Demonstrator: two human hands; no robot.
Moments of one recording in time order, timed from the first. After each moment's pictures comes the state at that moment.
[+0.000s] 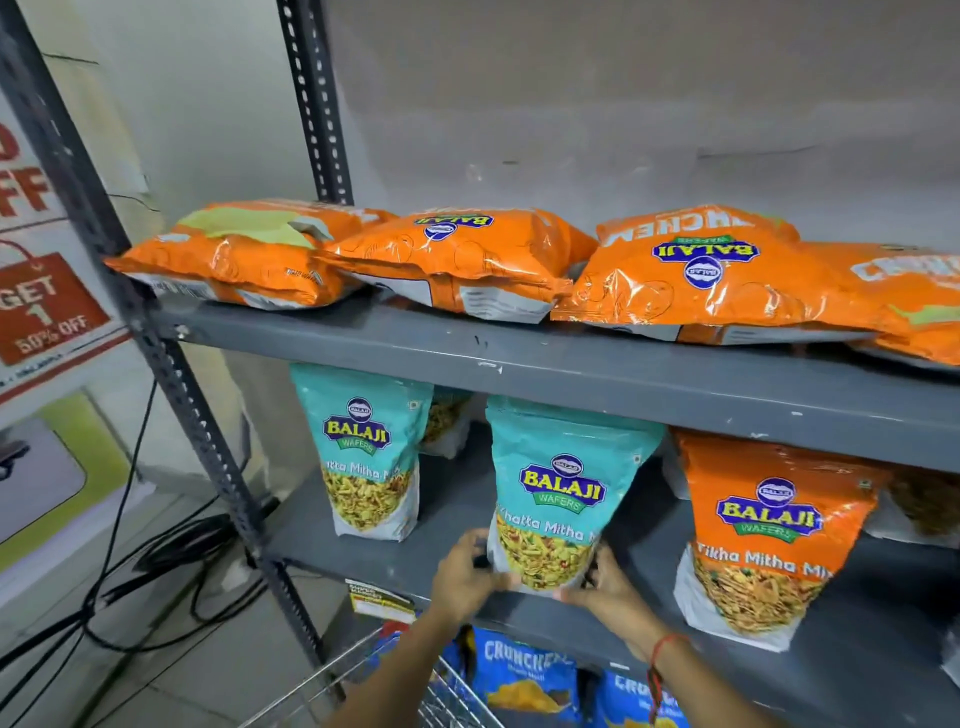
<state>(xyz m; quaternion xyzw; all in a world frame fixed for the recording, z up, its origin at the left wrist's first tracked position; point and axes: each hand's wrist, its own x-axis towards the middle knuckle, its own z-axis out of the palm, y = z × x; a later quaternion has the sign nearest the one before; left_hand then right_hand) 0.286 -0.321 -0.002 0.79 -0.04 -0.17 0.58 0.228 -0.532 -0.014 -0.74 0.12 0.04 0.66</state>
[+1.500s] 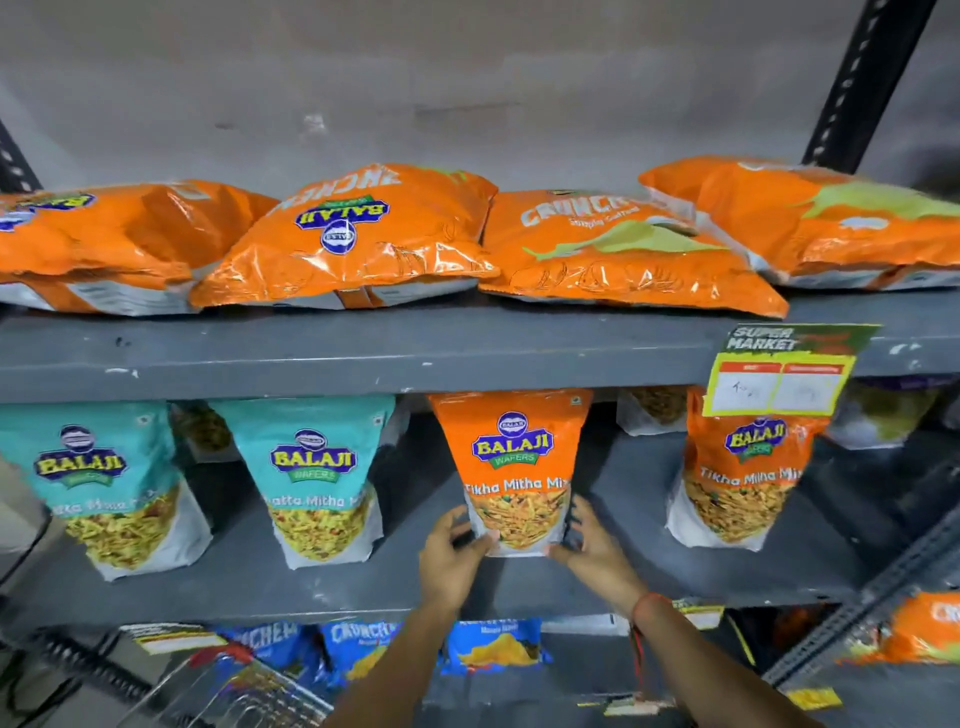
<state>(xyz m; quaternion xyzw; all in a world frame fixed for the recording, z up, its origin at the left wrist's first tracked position) 0.191 -0.534 -0.010 0.77 -0.06 -0.16 0.61 0.092 -0.707 0.001 -0.76 0.24 -0.08 0.60</state>
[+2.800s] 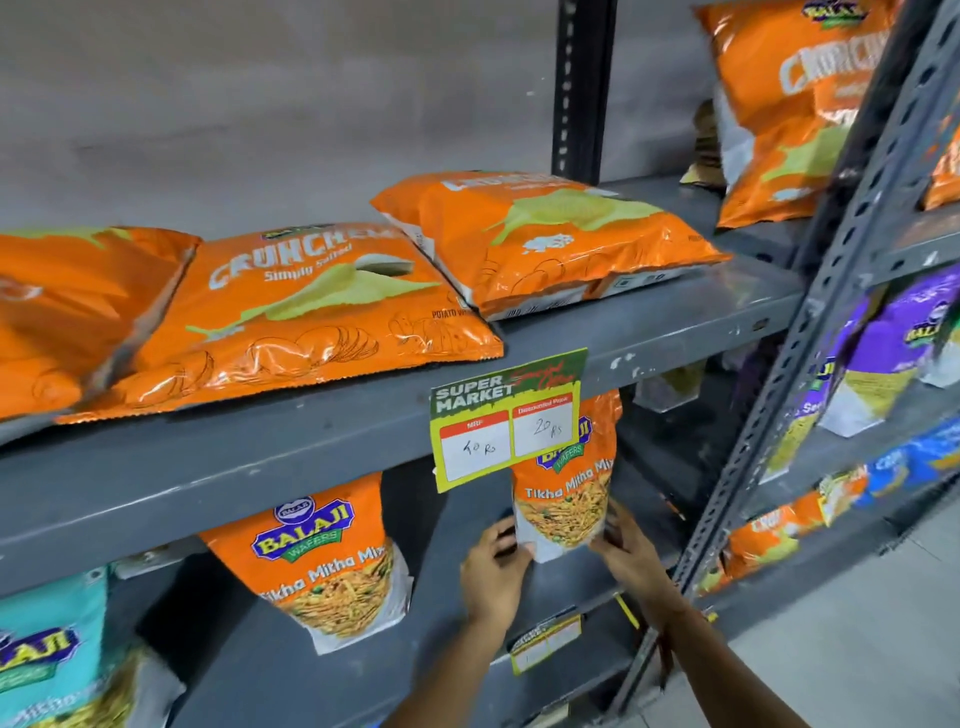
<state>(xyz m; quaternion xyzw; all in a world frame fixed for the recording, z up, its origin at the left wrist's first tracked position) 0.100 -0.757 -0.007 0.75 -0.21 -0.24 0.57 -0.034 -0.886 -0.016 -0.66 0.39 -0.26 0.59</state>
